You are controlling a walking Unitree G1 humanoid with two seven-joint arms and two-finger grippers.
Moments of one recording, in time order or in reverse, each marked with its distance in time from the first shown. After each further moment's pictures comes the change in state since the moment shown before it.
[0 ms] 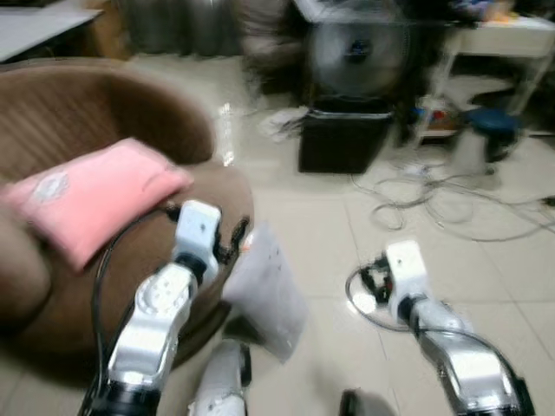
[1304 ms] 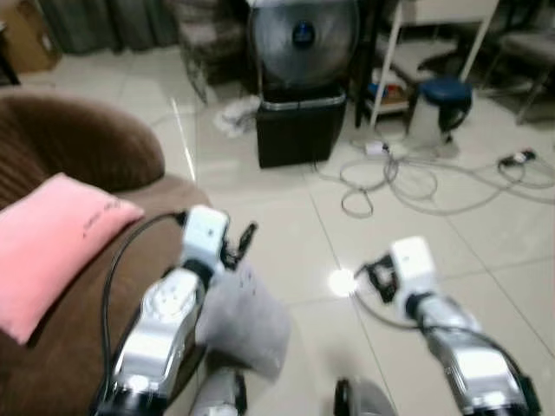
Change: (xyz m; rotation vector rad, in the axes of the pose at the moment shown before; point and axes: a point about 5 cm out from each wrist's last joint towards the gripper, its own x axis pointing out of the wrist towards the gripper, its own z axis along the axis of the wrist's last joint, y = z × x) left arm 0.005 -0.006 0.005 0.004 -0.011 -0.029; right arm 0.000 -0.006 0.000 -0.003 -0.027 -0.008
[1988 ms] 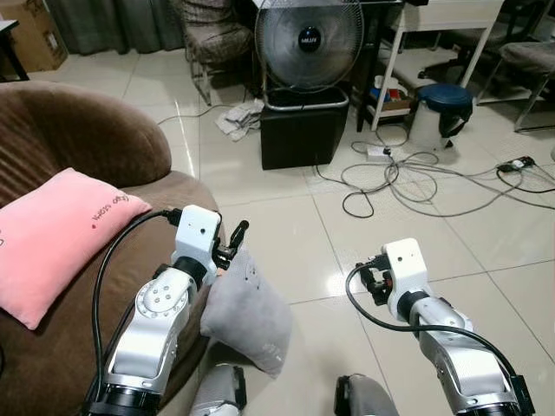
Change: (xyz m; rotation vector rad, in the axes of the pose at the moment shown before) left arm -0.003 0.009 -0.002 0.017 0.012 0.040; right arm 0.001 0.007 0.000 -0.001 0.001 0.029
